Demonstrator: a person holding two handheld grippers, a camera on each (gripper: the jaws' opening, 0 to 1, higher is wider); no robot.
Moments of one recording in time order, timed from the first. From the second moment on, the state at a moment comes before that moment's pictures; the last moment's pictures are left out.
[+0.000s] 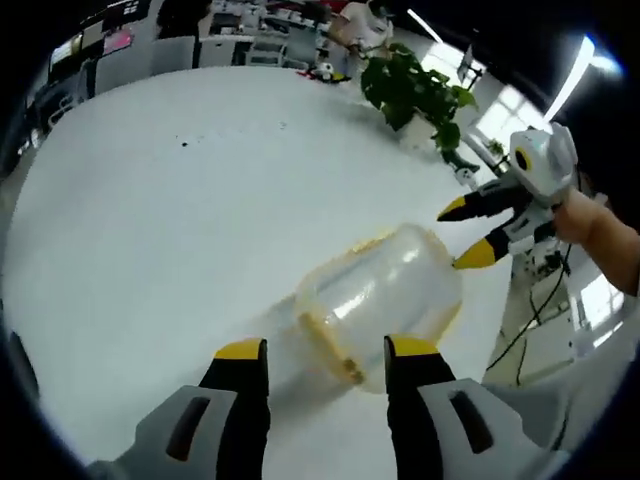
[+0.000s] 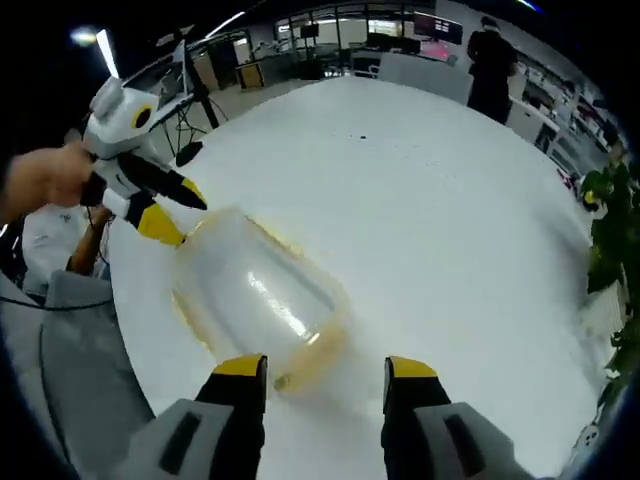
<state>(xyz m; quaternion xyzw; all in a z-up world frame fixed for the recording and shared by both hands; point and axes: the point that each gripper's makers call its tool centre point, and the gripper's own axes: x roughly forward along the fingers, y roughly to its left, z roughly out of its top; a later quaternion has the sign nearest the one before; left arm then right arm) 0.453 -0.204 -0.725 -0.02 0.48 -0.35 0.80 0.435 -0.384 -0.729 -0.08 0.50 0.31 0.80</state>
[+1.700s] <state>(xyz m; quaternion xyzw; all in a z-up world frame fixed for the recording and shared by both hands) 0.445 -0.240 -0.739 -0.06 0.52 -0.33 0.78 0.424 -0.349 -0.741 -0.02 0.55 0.29 0.79</state>
